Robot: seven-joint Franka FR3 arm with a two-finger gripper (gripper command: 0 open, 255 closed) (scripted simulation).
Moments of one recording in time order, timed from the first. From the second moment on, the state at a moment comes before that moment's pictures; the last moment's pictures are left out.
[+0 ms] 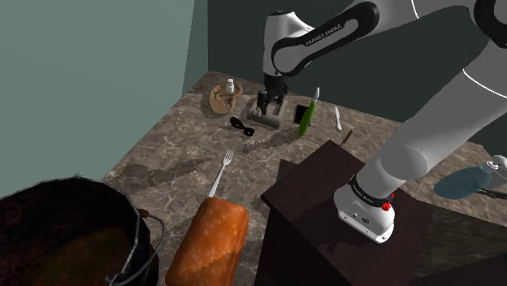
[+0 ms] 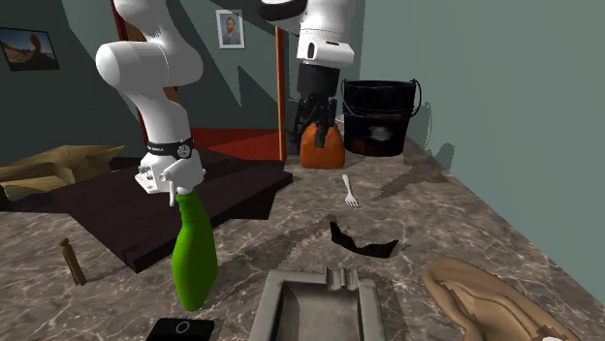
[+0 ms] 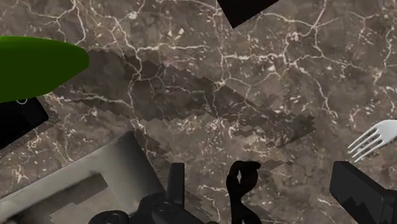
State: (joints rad) arm 0.00 -0.08 0.12 -2.41 -0.11 2.21 0.19
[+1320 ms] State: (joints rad) arm 0.06 0.52 0.11 -2.05 -0.23 2.48 0.29
